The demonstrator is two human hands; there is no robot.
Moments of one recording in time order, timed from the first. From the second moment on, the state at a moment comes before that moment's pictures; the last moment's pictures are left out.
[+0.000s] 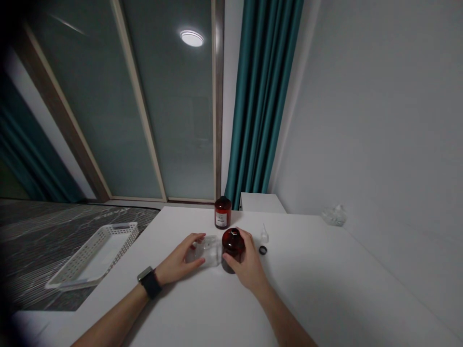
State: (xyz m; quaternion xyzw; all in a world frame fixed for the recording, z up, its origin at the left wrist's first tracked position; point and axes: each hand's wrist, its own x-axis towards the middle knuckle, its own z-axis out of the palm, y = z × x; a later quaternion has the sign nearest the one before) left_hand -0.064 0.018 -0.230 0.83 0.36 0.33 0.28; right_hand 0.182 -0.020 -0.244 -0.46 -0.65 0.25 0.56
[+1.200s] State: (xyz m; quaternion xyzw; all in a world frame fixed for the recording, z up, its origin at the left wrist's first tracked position) left_hand -0.057 0.016 -0.243 0.79 0.42 0.33 0.29; right_hand 0.190 -0.024 -0.233 -0.47 -0.64 0.31 0.52
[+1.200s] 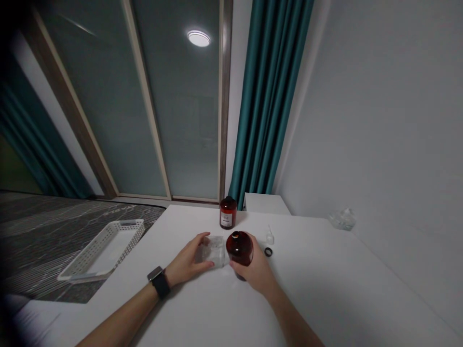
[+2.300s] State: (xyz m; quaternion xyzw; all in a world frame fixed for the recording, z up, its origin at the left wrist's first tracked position) left_hand -0.054 0.007 -0.231 0.82 0.37 0.32 0.31; right_hand 0.189 -0.031 -0.234 -0.54 -0.69 0.20 0.44
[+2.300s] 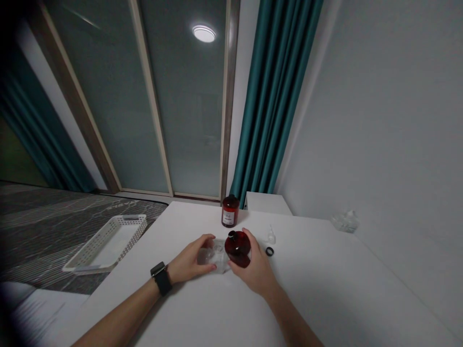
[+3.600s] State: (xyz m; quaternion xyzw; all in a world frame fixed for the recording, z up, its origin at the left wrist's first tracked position) left_hand -0.052 -0.003 -0.220 0.87 0.33 0.27 0.25; right_hand 0.225 -0.038 -0.197 -0.48 -0.85 0.08 0.19
